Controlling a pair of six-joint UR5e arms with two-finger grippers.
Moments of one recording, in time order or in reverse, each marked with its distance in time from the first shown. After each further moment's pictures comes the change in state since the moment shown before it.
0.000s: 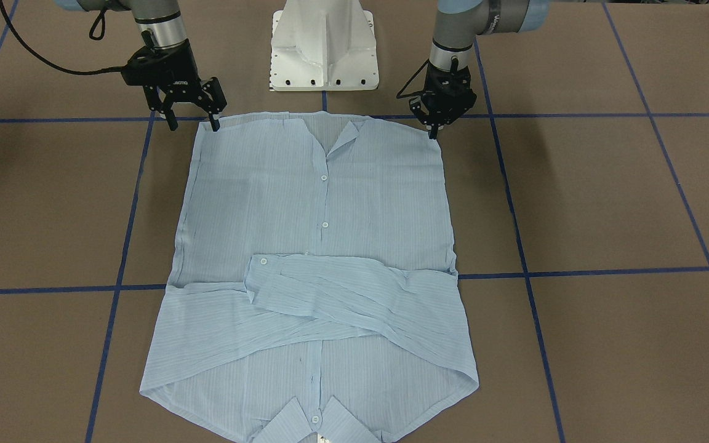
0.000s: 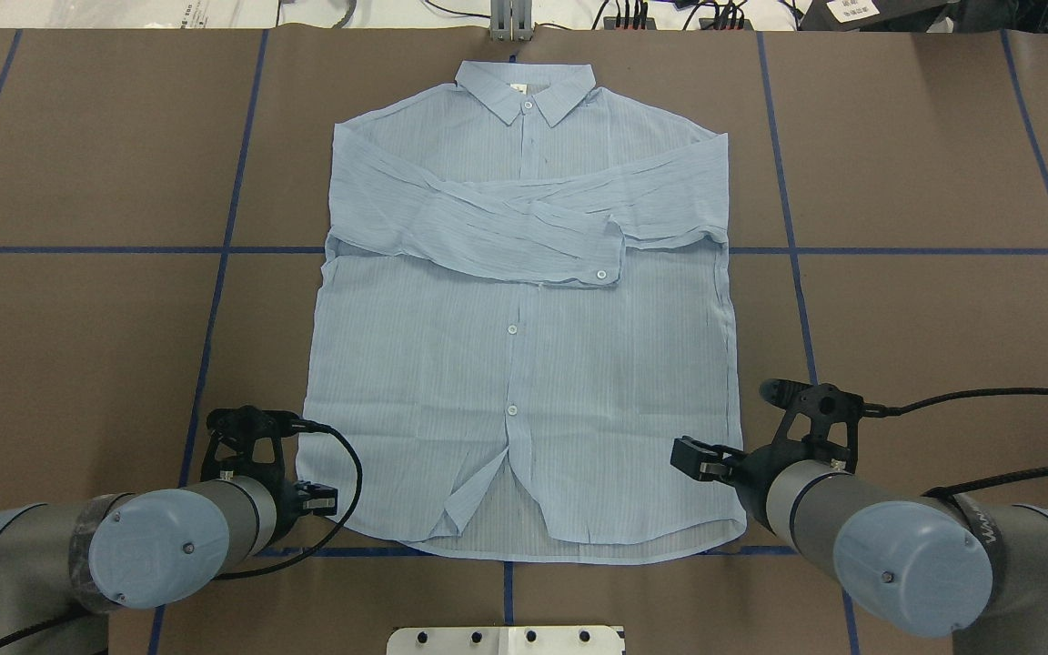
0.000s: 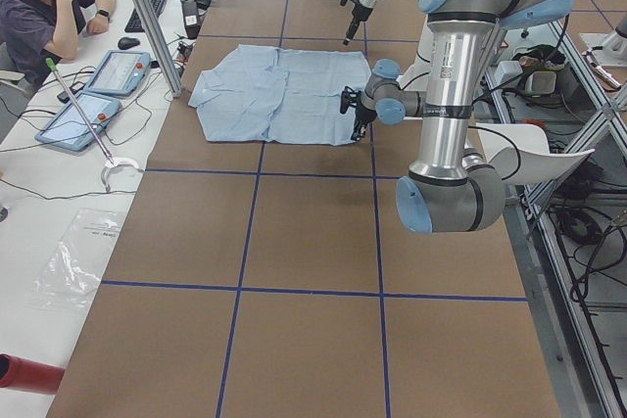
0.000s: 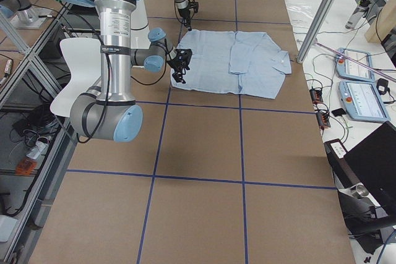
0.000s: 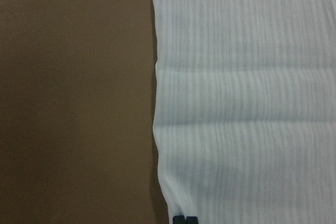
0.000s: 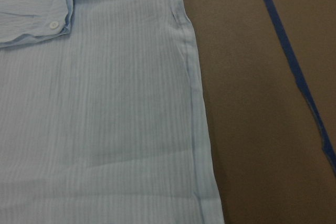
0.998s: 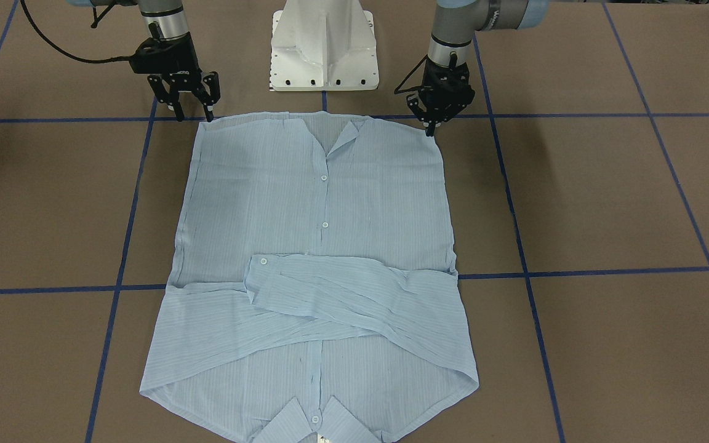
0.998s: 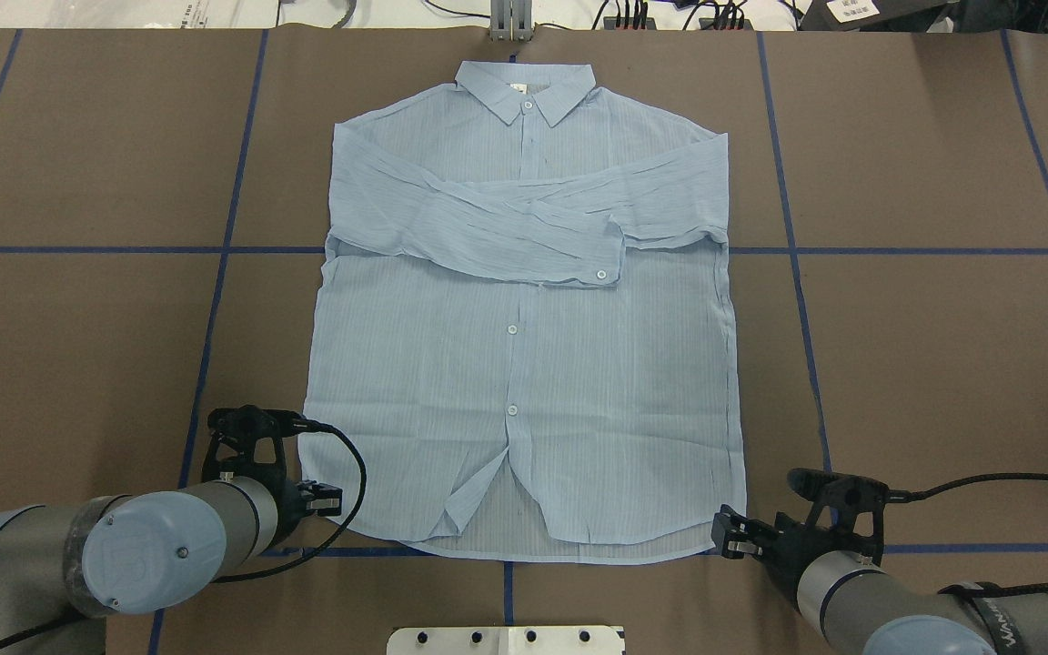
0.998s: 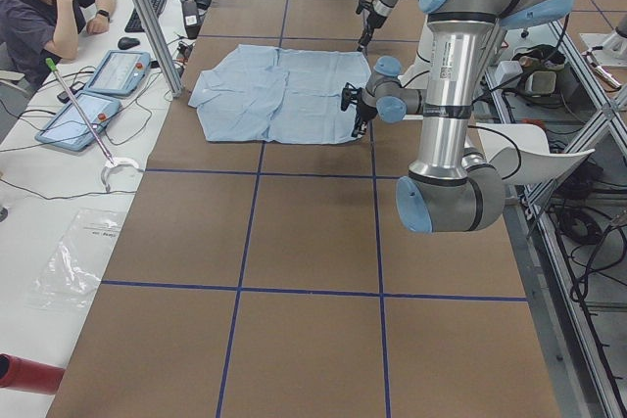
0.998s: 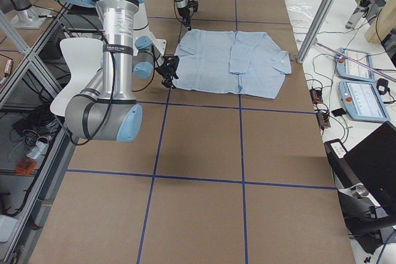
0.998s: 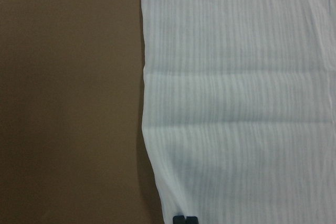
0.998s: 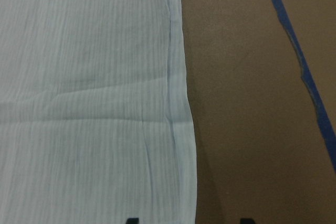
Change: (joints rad) left arm 0.003 -0.002 -0.021 0.000 0.006 0.001; right arm -0.169 -0.035 -0.034 0.018 -0.127 0.081
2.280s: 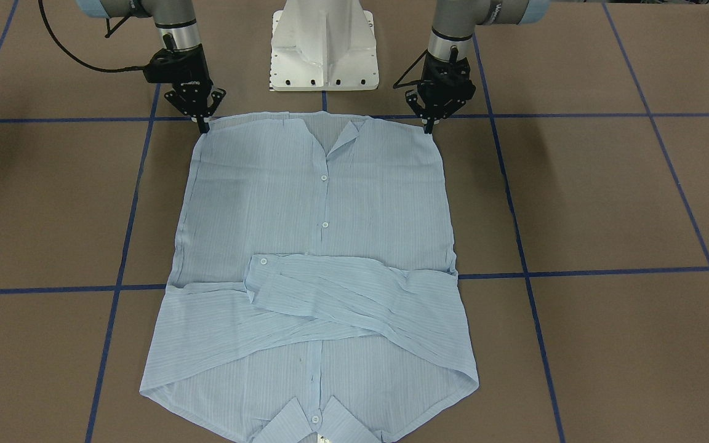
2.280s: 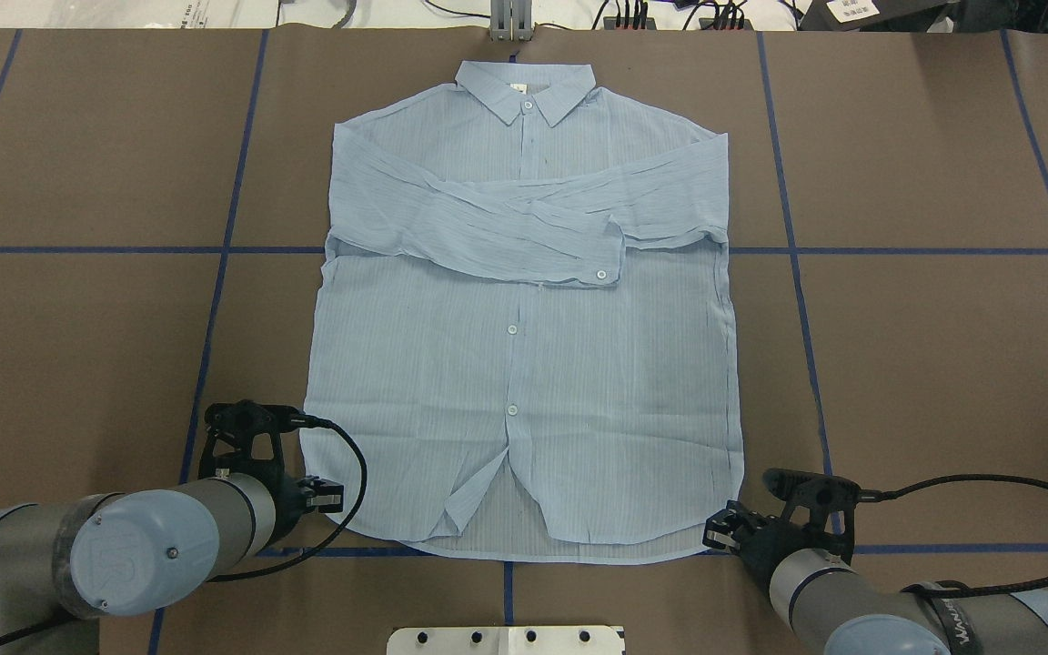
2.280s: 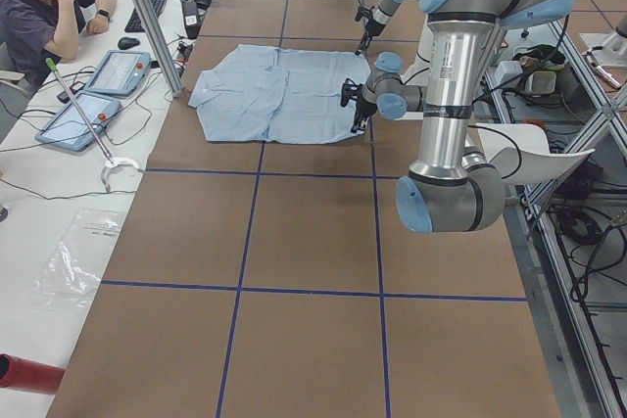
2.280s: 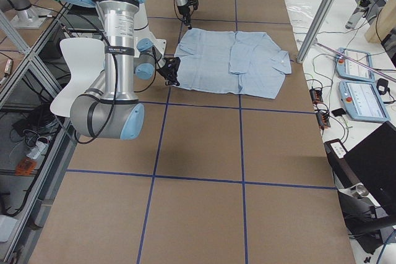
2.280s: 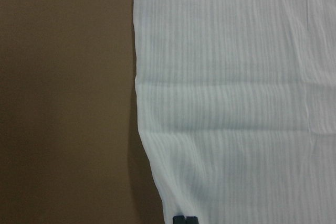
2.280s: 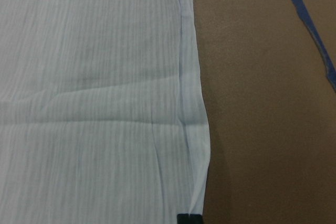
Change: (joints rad) left arm -0.003 0.000 -0.023 0.003 0.006 0.002; right arm 0.005 0.053 -0.062 -0.006 -0.028 -0.003
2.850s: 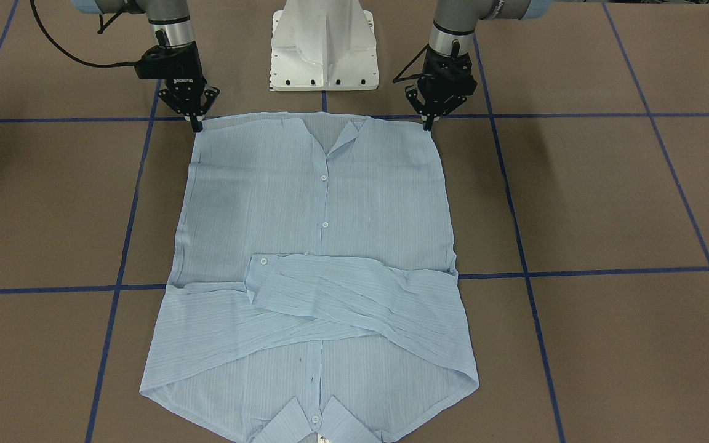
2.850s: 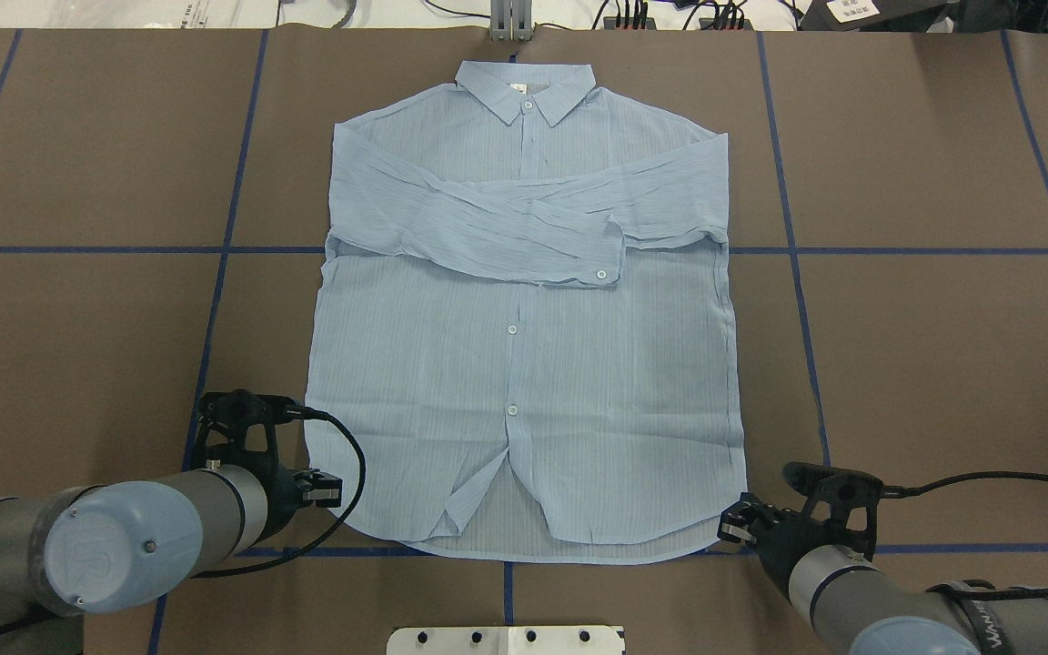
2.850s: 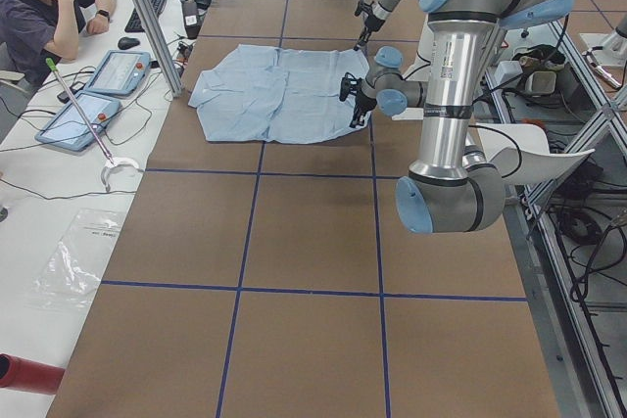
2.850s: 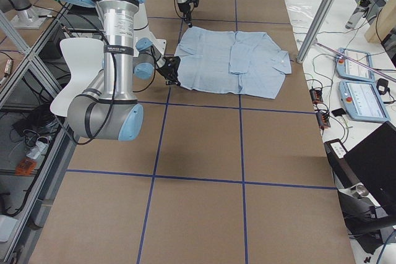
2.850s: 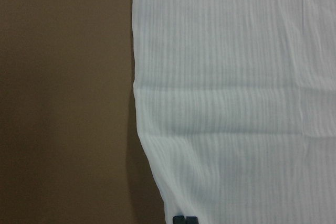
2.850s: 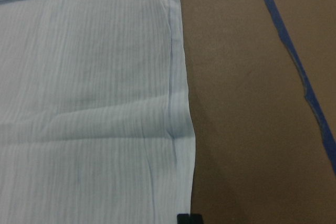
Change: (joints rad) left arm -0.021 0.003 -0.073 0.031 -0.013 0.068; right arm 0.001 -0.064 0.089 -0.016 -0.017 0.013
